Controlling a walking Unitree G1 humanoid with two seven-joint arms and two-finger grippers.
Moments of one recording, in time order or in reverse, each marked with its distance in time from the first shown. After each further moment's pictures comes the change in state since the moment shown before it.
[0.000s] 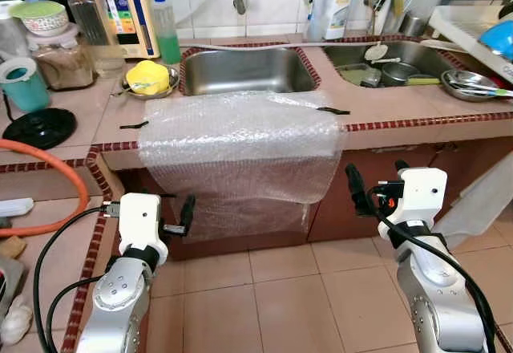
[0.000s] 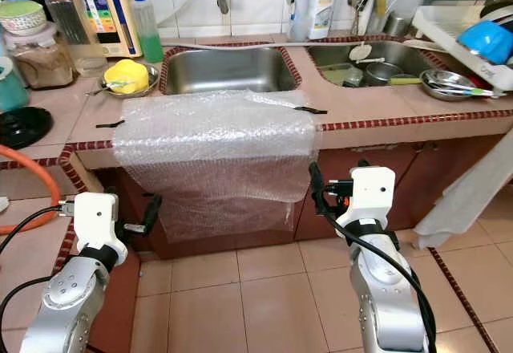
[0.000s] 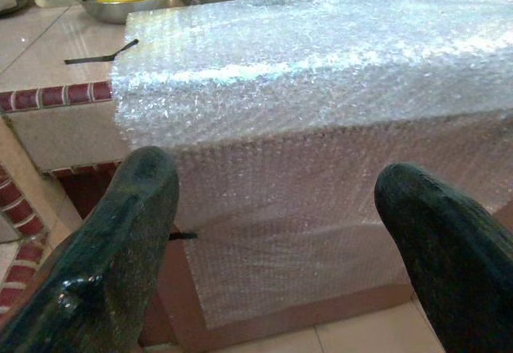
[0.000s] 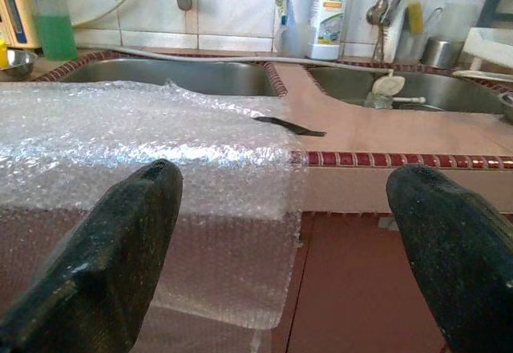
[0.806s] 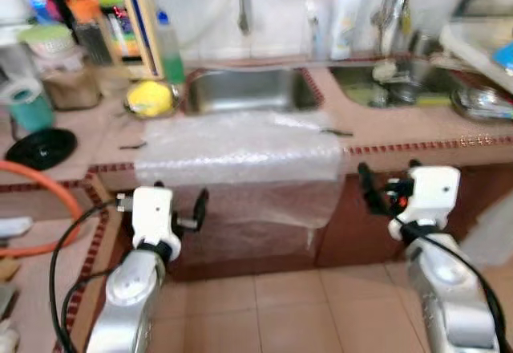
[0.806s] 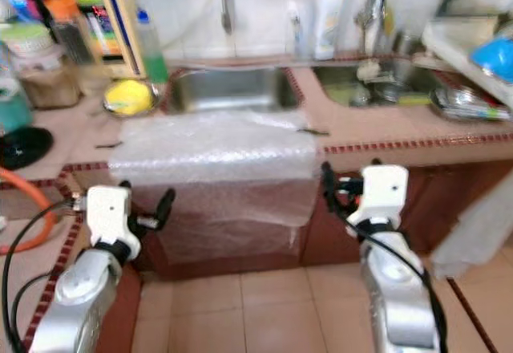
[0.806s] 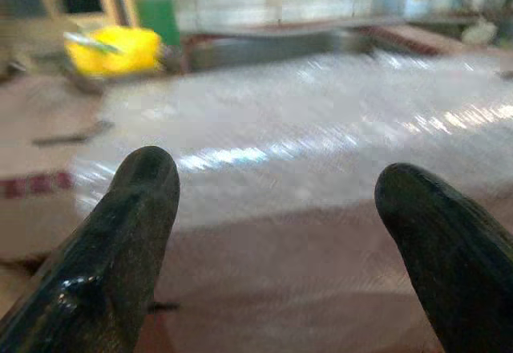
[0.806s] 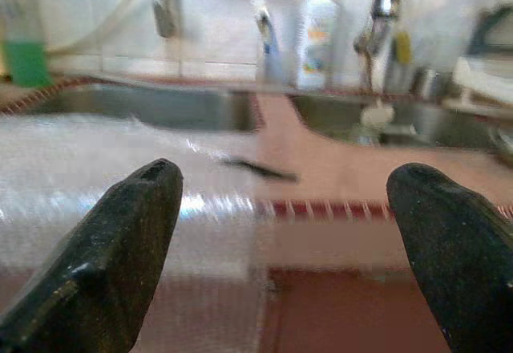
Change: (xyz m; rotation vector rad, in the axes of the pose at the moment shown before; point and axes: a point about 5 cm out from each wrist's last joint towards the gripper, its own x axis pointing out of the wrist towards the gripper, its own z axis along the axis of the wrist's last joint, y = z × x) left arm 0.007 -0.014 0.011 -0.007 -0.045 -0.046; right arm 0.002 -0.013 0.001 -0.029 0.000 -0.032
